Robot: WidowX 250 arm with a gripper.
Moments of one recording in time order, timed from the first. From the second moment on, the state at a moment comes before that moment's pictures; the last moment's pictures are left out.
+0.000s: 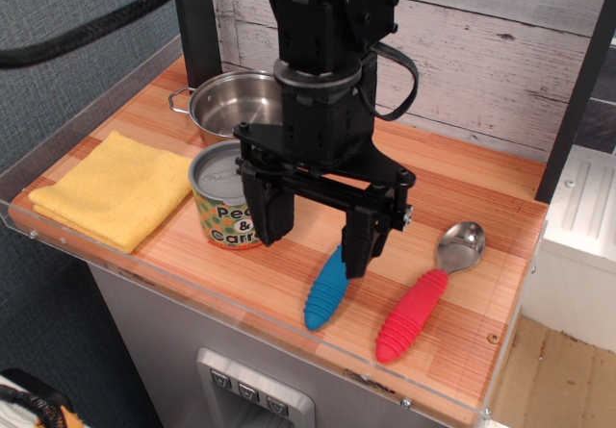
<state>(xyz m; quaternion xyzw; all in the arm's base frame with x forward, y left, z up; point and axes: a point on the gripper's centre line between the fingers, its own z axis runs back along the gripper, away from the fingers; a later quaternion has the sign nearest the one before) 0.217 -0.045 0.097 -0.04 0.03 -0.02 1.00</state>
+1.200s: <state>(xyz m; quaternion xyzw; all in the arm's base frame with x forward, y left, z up) 0.200 0.043 0.072 0.10 0.05 -0.16 0.98</state>
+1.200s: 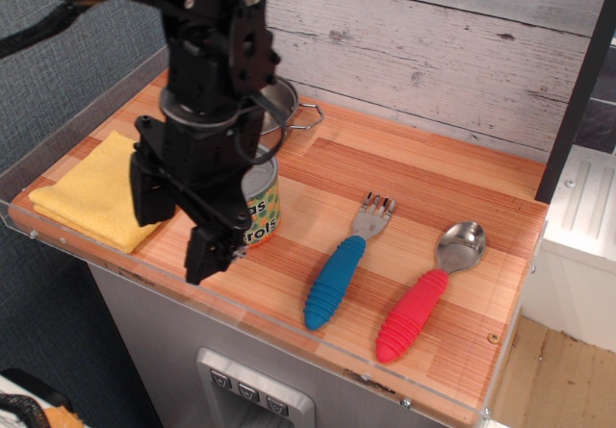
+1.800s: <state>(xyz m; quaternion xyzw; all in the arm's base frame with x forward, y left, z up) 0.210 0.083 0.055 0.06 0.02 -0.22 0.97</state>
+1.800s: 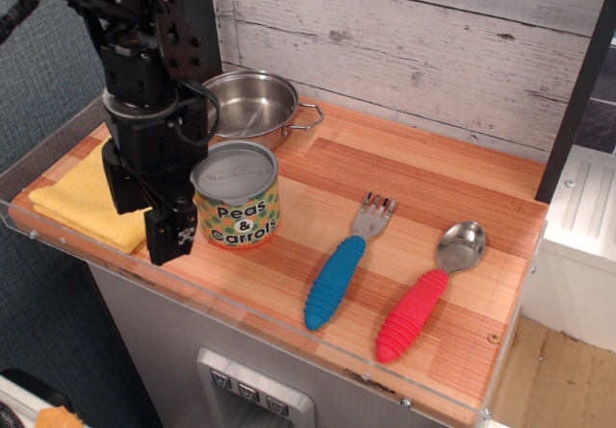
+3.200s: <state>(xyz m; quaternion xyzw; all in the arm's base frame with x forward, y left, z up) 0.288 0.056 0.052 0.04 0.00 -0.23 0.97</state>
